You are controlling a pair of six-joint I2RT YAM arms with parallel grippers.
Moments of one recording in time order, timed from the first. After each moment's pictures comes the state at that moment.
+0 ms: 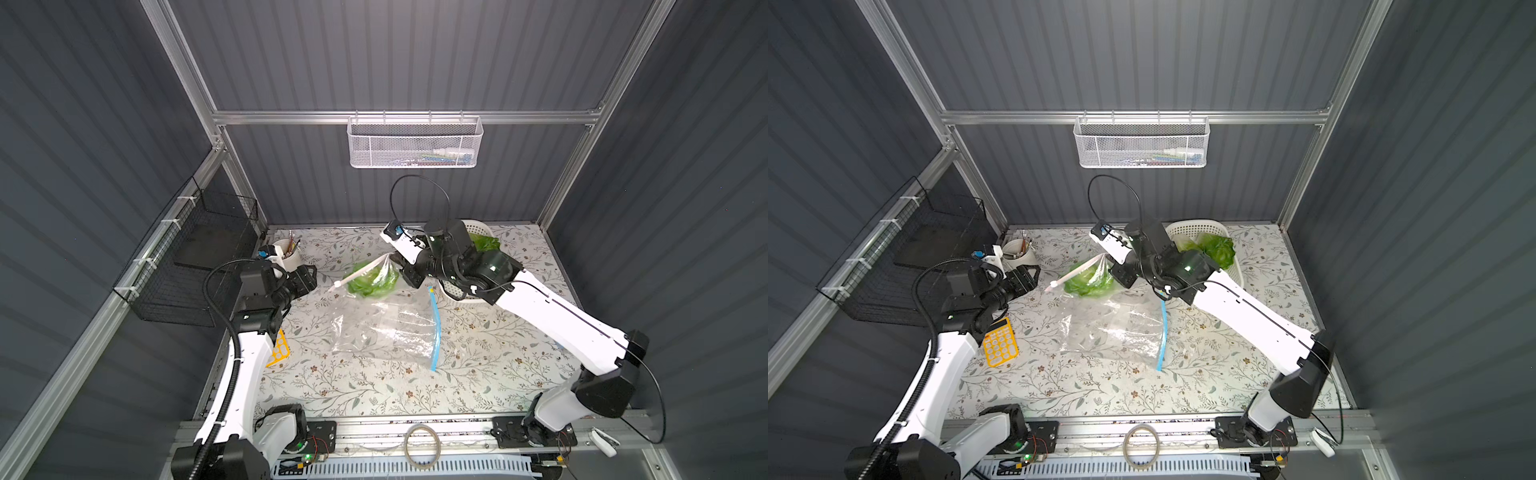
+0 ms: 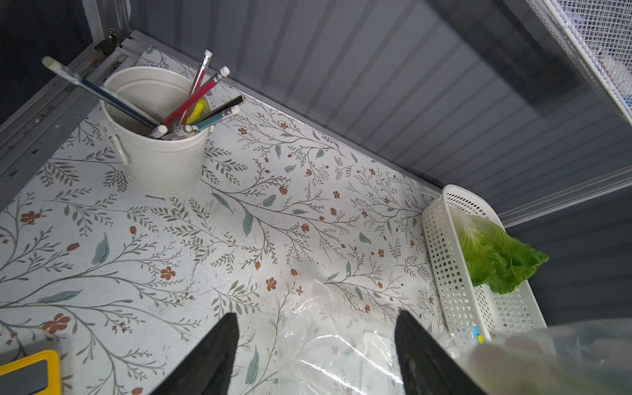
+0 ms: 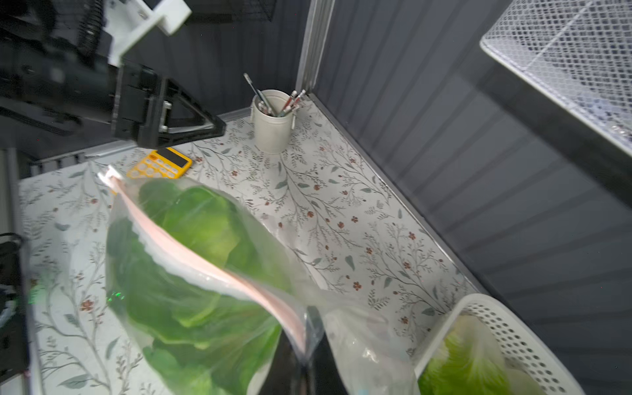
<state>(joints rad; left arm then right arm) 0.07 1.04 0.87 -0.32 0.30 -0.40 0.87 1.54 1.67 -0.62 -0.03 -0.22</state>
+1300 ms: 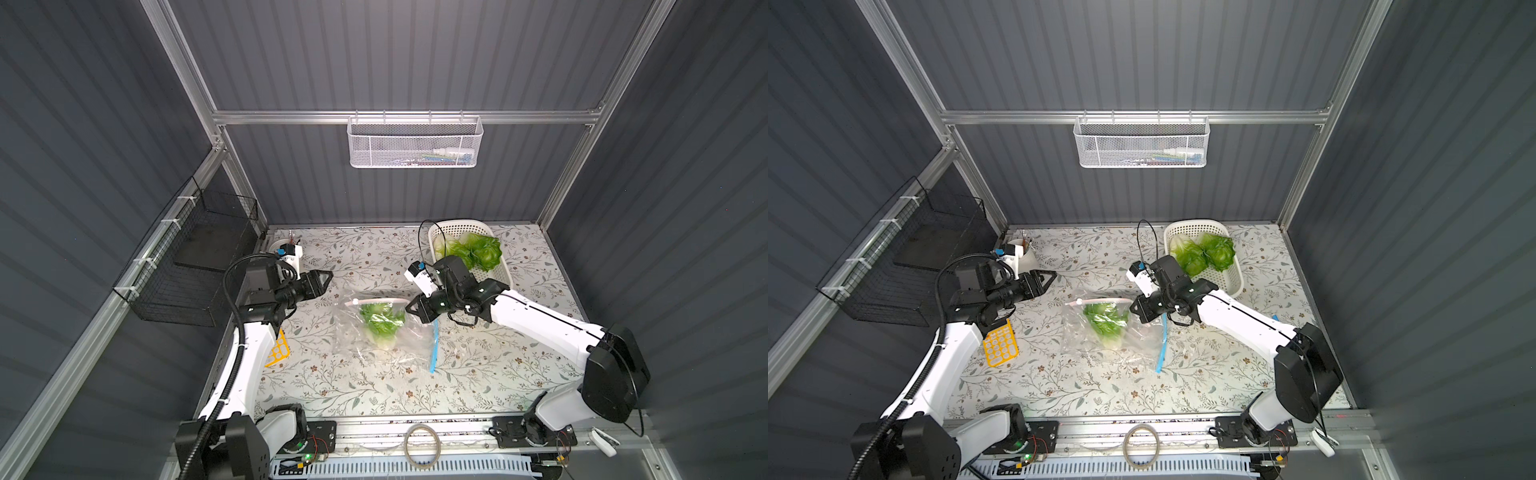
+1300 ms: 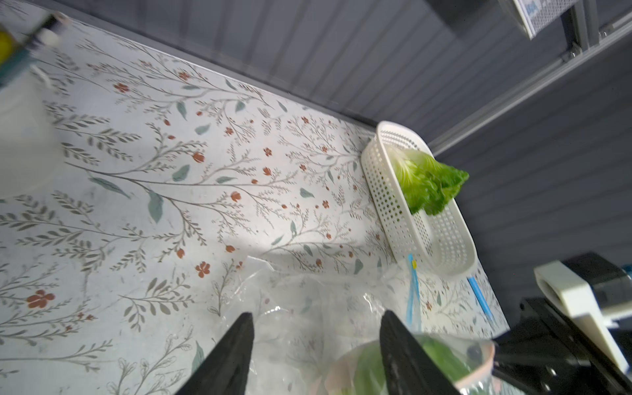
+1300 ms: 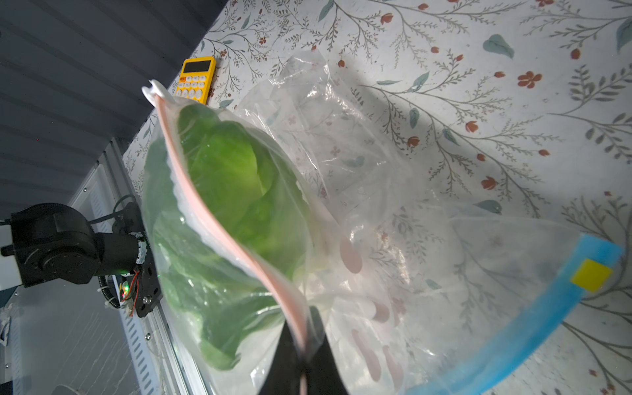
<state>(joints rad) 0.07 1.13 0.87 -0.33 0.67 -0.26 0.71 1.51 1.13 -0.45 -0.40 0.17</state>
